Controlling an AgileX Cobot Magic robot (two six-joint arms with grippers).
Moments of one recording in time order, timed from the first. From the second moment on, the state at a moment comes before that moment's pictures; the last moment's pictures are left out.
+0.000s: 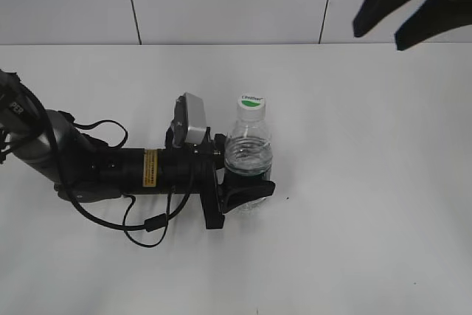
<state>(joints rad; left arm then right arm) -0.42 2.34 -1.00 1.12 -1.21 -0.37 0.32 1.57 -1.49 0.33 1.22 0.15</state>
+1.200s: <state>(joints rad) -0.42 2.34 -1.00 1.12 -1.21 -0.37 0.62 1.93 -1.73 0.23 1.22 0.29</state>
